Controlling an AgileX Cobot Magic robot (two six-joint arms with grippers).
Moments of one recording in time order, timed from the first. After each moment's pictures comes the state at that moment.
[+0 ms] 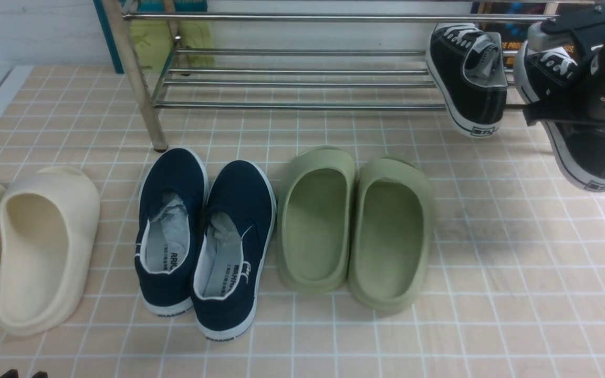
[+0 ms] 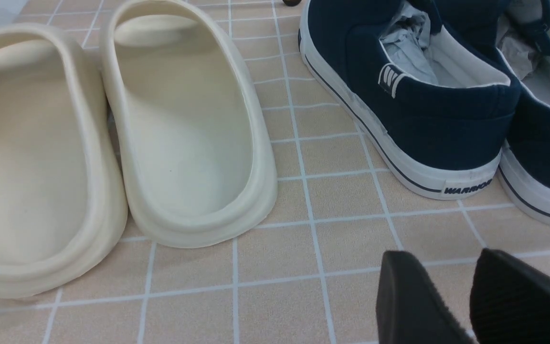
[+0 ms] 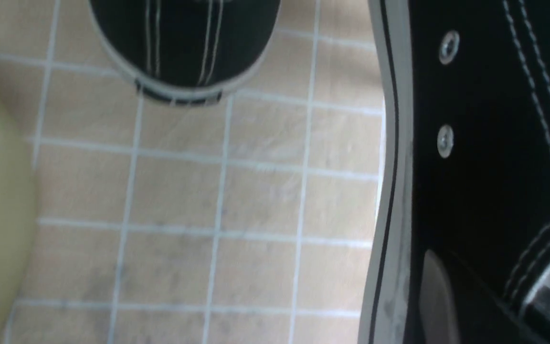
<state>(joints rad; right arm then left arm) 0.13 1.85 -1.56 -0.28 0.82 0.21 -0.10 -0.01 0.02 -0.03 0.38 0.07</state>
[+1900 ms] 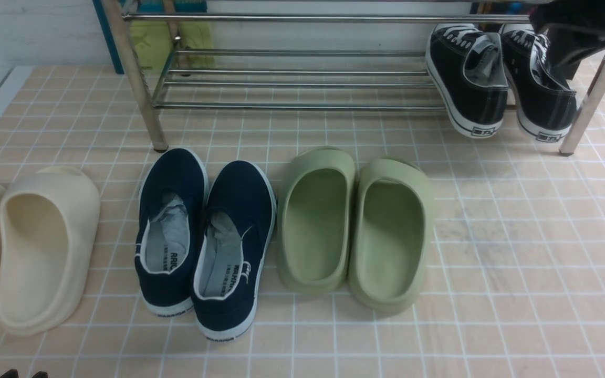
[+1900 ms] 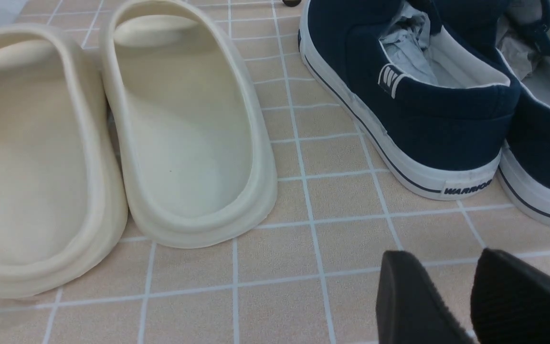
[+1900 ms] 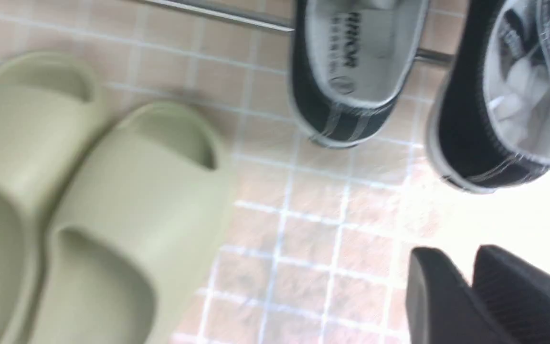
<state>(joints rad) 0.12 1.74 -1.89 0.13 1.19 -0.07 -0.10 -0.01 0.02 -0.03 0.38 0.07</state>
